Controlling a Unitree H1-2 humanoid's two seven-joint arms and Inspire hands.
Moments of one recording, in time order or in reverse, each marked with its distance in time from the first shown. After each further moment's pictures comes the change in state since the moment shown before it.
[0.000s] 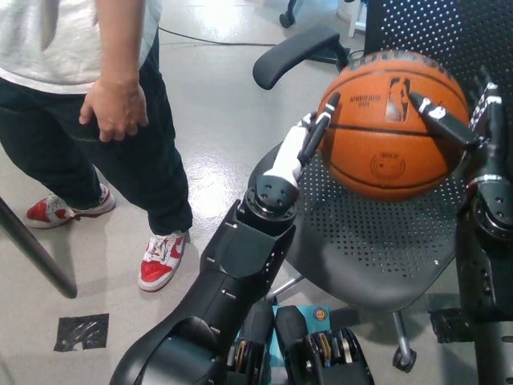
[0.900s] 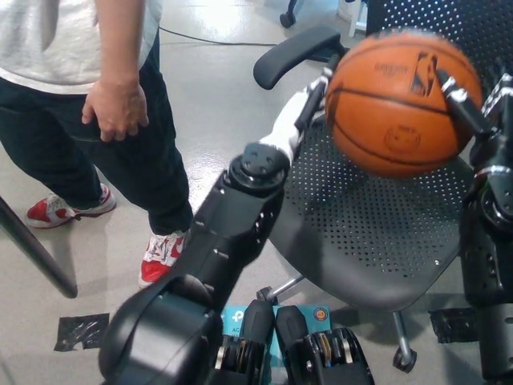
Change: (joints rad) left_arm -0.144 0.055 0.080 0.131 -0.075 -0.178 -0.140; right_arm -0.057 -0.017 -0.053 0.087 0.040 -0.179 0.003
